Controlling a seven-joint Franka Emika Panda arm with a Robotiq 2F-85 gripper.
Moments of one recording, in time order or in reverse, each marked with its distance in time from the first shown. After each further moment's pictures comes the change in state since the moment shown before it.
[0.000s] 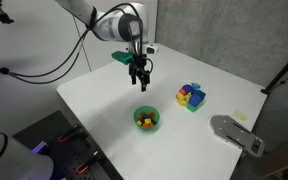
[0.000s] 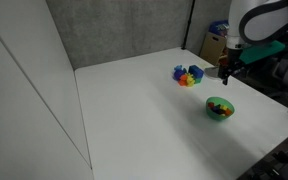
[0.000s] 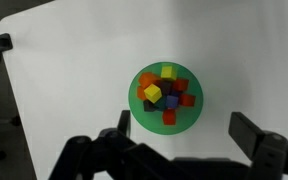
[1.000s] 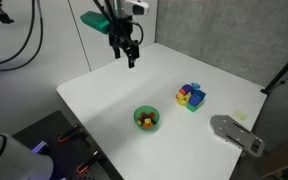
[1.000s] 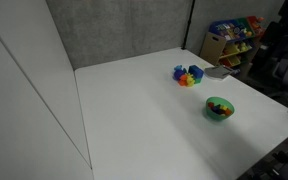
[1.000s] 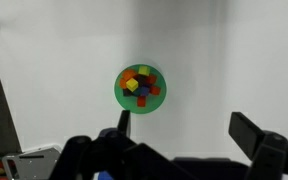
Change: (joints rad) arm -0.103 -0.503 0.051 -0.172 0.165 -0.139 -0.311
